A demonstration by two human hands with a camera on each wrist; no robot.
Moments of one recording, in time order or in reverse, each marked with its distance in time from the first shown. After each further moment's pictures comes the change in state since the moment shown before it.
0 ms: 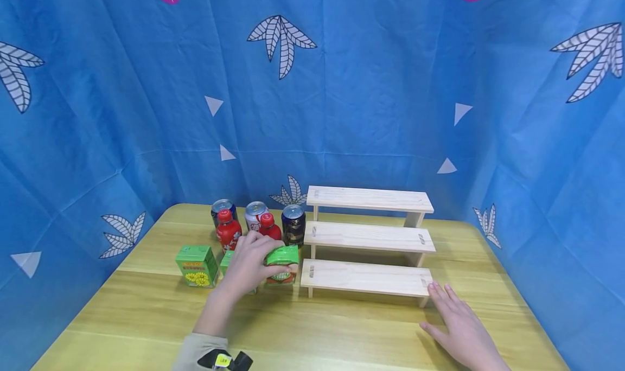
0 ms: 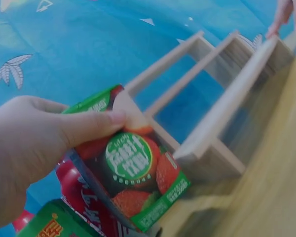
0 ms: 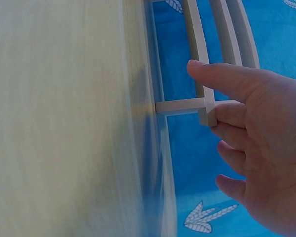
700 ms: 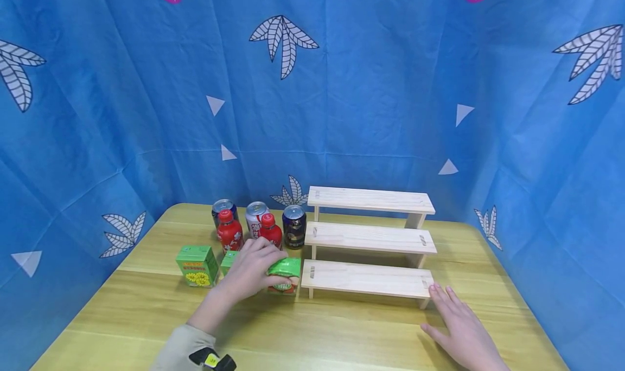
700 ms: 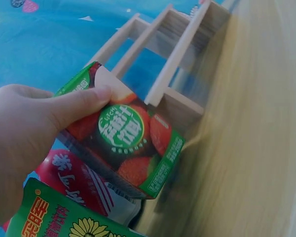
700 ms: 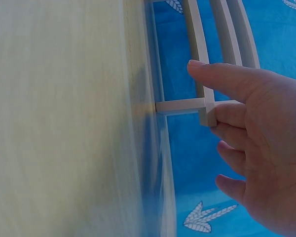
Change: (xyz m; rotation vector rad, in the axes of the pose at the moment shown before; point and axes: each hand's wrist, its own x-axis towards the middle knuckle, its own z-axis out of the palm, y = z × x) left_hand -0.006 -0.012 0.008 0.135 -0.083 0.213; right_hand 0.001 0.001 -0.001 0.030 -0.060 0.035
